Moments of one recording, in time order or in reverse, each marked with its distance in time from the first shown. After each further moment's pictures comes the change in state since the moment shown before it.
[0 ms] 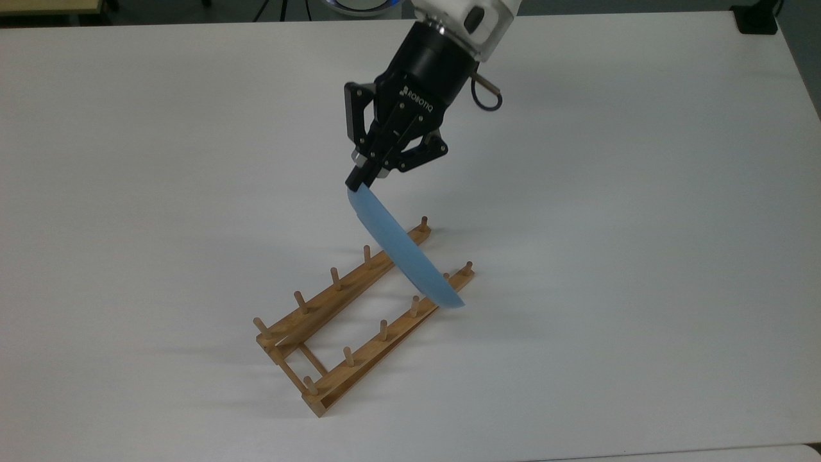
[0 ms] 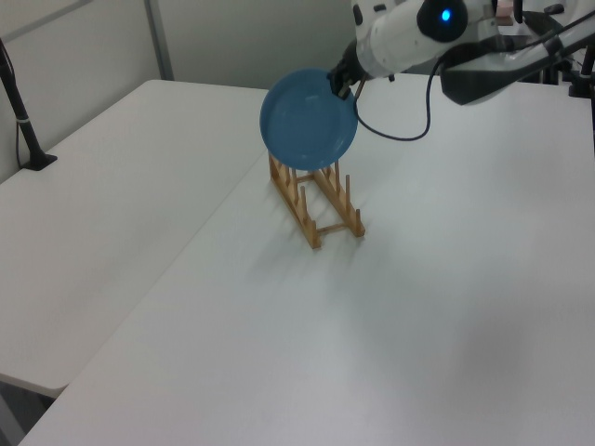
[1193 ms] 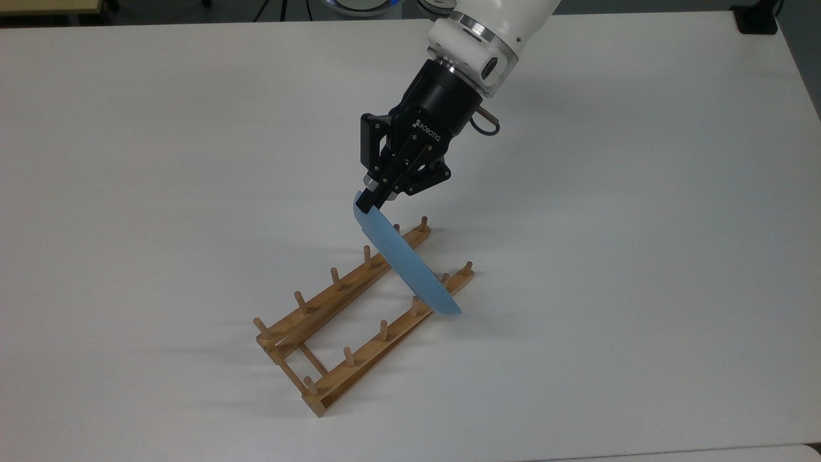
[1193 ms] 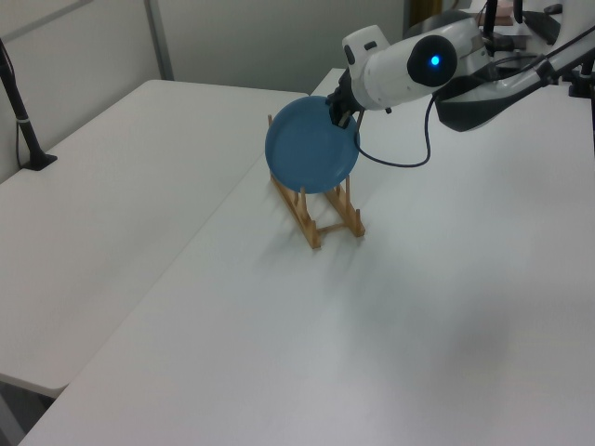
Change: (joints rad) arm 0.031 0.056 0.000 -0.025 -0.099 -0.037 0.002
